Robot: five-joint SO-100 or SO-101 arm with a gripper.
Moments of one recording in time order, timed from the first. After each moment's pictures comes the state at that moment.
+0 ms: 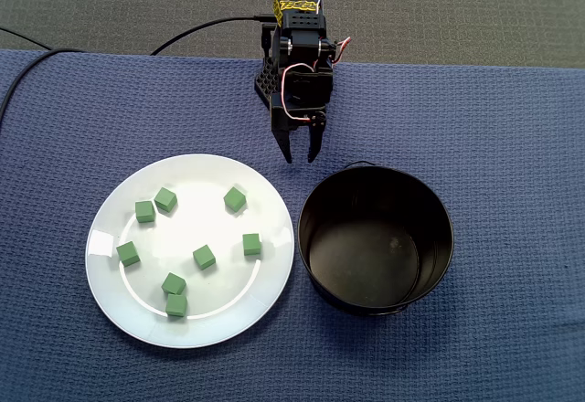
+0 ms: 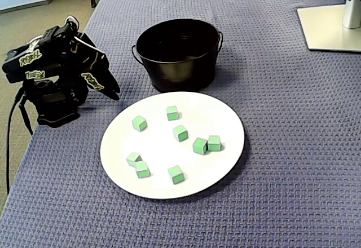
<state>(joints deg) -1.2 182.3 170.9 77.9 -85.4</state>
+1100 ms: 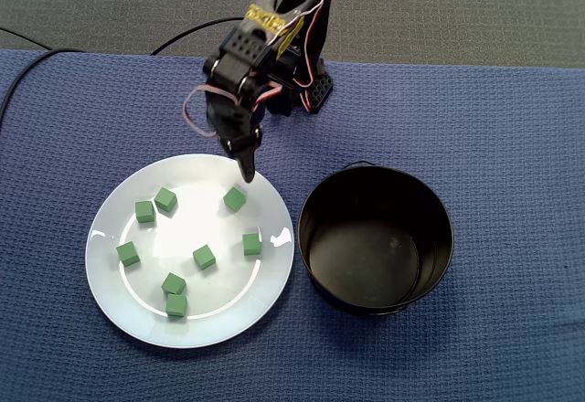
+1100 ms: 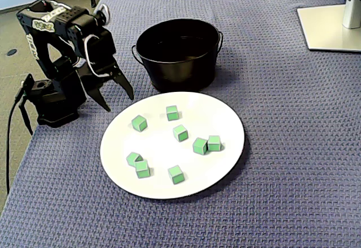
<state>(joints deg) 31.5 107.9 120.8 72.8 -51.9</state>
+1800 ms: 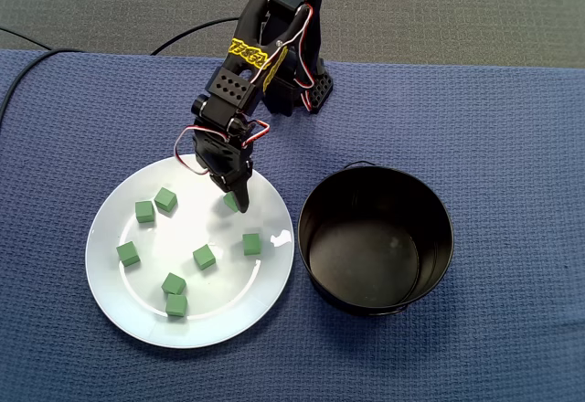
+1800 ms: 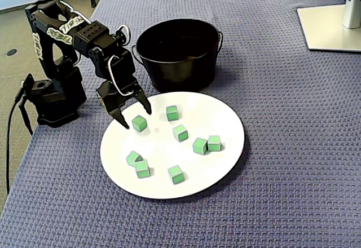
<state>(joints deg) 30.3 92.8 117.2 58.3 -60.6</state>
